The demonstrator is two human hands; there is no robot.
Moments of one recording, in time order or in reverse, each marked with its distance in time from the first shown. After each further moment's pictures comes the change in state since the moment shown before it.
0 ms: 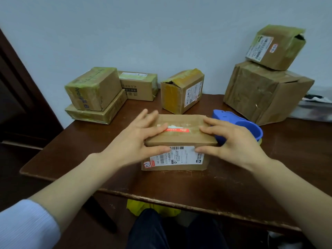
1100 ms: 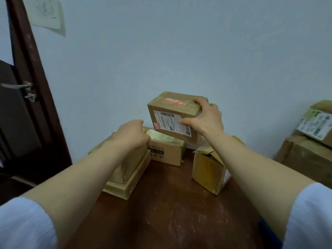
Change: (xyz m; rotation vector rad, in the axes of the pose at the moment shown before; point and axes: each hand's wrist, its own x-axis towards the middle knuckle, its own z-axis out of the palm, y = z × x) left_hand 0.158 -0.117 -0.136 0.174 0.204 -0.677; right_hand 0.322 -0.066 0.018 0.237 0.351 0.173
